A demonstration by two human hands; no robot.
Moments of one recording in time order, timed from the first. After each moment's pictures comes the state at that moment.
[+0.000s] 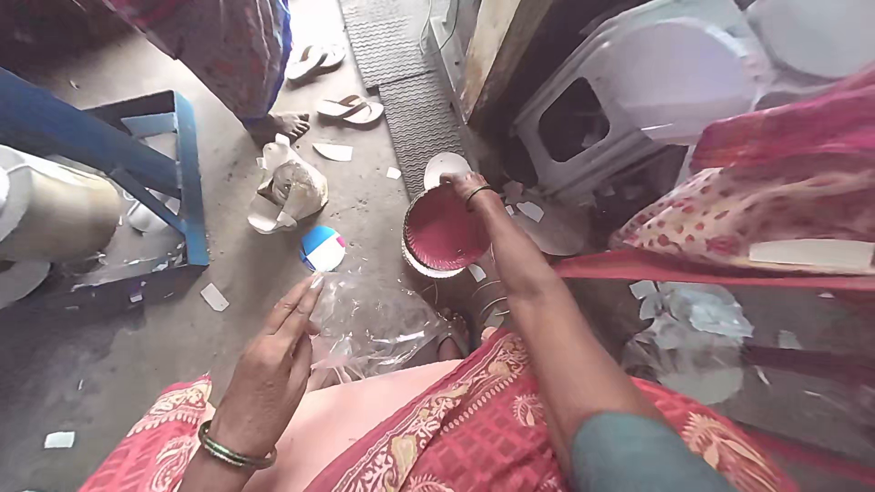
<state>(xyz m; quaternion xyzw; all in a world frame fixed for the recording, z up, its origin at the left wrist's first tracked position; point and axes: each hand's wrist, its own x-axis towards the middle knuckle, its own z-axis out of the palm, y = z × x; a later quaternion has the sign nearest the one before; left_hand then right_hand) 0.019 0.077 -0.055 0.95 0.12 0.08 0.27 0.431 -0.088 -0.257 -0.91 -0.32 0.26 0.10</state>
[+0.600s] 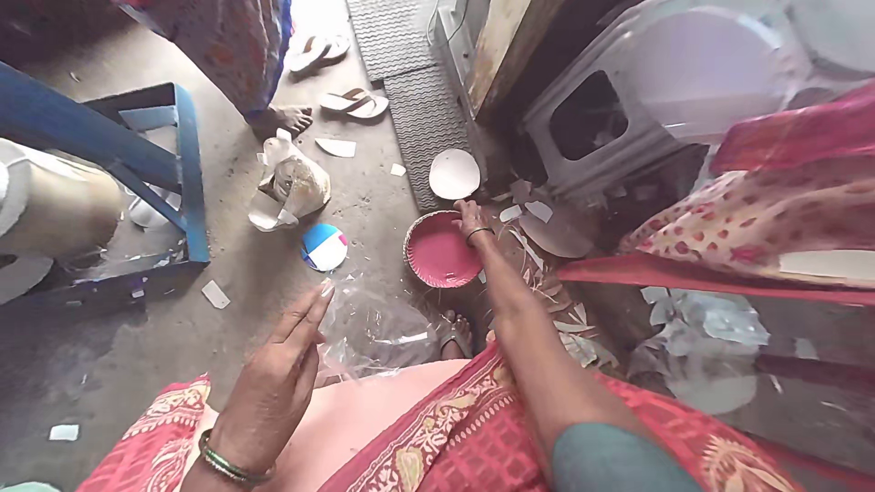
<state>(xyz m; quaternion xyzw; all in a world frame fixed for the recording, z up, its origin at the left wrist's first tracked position) 0.020 0.077 -0.062 0.95 0.10 0.07 0.28 0.390 -0.121 -0.369 -0.94 -0.17 0.24 0.20</state>
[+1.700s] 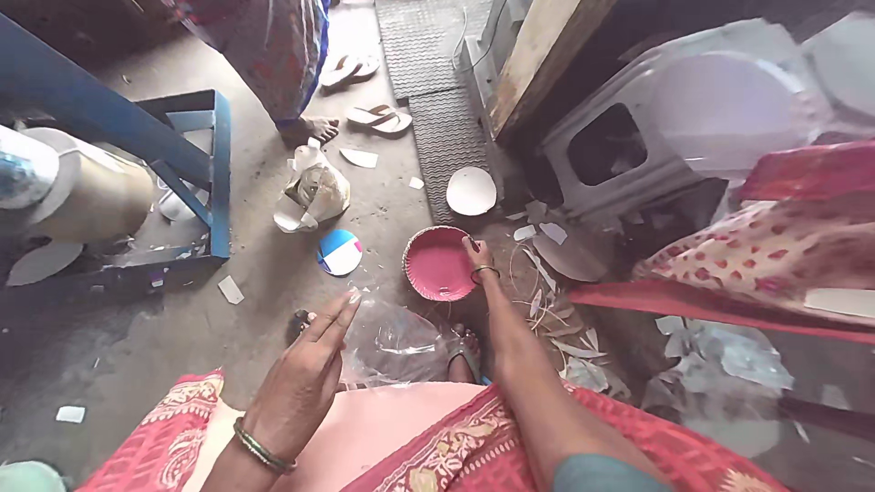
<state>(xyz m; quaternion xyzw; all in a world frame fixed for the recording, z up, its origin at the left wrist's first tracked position) 0.013 0.075 -0.066 0.95 0.11 0.04 0.27 0.336 -0.129 -0.401 -0.88 0.06 0.28 0.37</state>
